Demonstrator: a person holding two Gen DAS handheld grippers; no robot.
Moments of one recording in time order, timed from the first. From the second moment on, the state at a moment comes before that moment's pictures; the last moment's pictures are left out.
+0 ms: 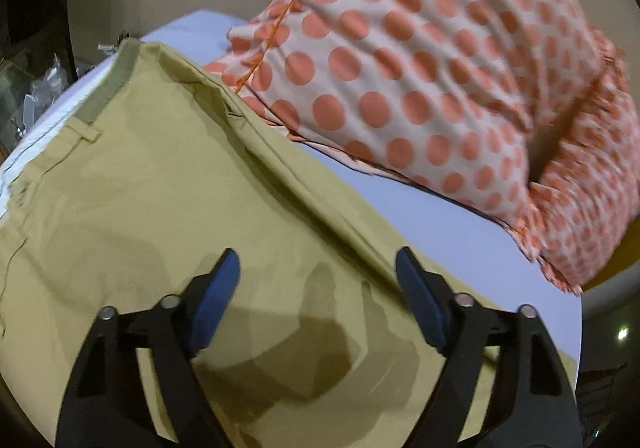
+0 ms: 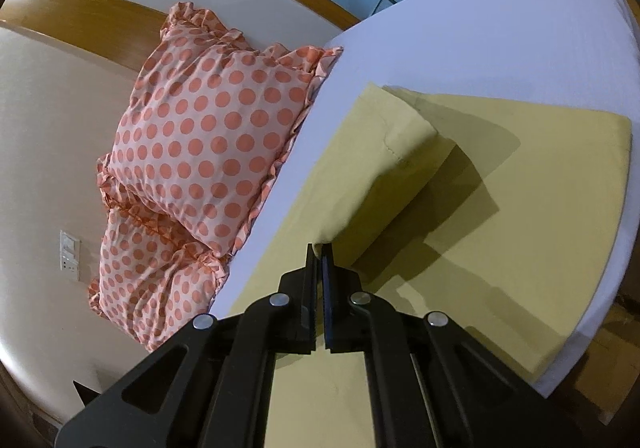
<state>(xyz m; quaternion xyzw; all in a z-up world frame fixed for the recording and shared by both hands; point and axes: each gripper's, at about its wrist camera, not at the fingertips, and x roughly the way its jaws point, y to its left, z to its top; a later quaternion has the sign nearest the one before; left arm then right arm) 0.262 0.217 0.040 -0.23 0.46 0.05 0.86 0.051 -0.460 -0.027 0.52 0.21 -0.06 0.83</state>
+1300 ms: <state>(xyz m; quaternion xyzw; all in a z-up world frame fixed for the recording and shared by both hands) -0.041 0.238 0.020 -0.27 0.39 0.04 0.88 -0.030 -0.496 -0.043 0.50 0.20 -0.11 0.83</state>
